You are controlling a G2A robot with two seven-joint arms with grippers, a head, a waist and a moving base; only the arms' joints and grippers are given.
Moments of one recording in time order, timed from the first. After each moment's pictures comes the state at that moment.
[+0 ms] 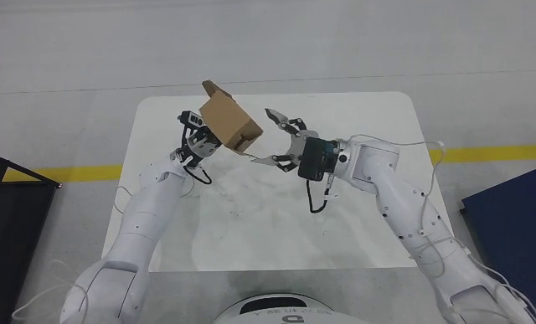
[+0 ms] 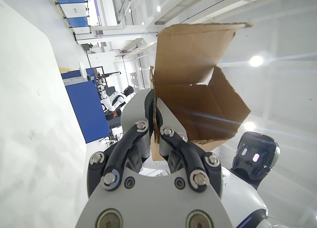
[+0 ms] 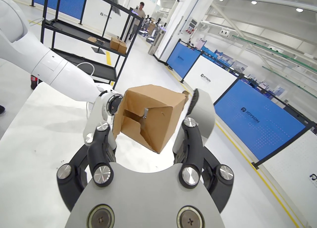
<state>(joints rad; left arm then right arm) 1.00 -1.34 -1.28 -0.76 -0.89 -0.54 -1.28 -1.16 -1.14 1.06 -1.70 -1.55 -0.70 -0.41</state>
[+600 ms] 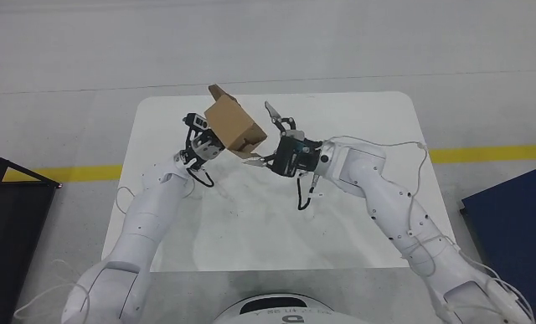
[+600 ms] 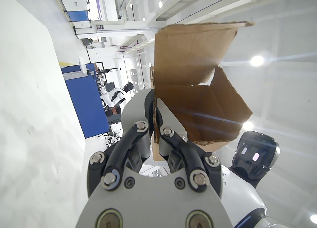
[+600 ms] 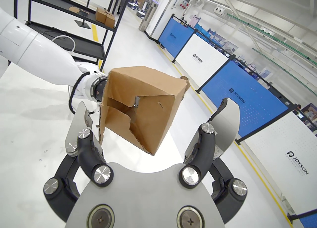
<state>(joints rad) 1.00 -1.35 -1.26 -0.76 -0.88 -0.52 -1.30 -1.11 -1.17 0.98 -1.67 -1.56 -0.57 -0.23</state>
